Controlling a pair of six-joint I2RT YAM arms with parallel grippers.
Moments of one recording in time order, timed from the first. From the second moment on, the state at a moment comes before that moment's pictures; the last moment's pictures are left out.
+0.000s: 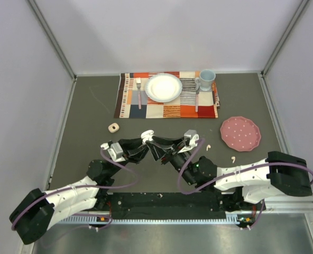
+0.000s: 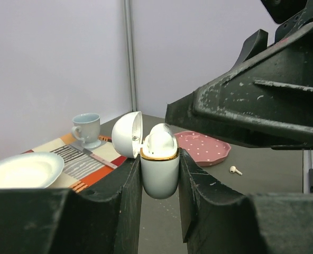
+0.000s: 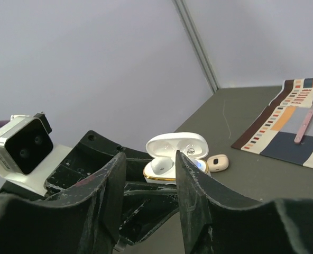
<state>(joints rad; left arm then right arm) -0.77 0.82 0.06 1.27 0.24 -0.11 1.41 1.35 0.55 1.25 0.63 0.24</state>
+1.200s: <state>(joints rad) -0.77 0.62 0.08 1.25 0.31 -0.05 1.30 1.07 0.98 0.20 0.80 0.38</state>
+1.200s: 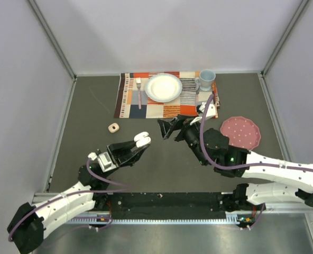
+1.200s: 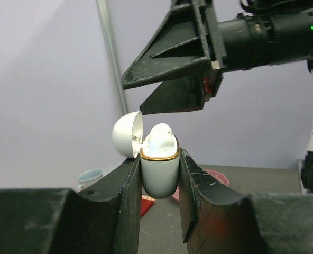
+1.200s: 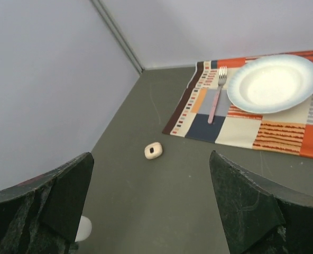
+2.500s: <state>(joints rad) -0.77 0.70 0.16 1.07 0.56 -0.04 1.11 1.10 1.04 -0.16 0.32 0.65</state>
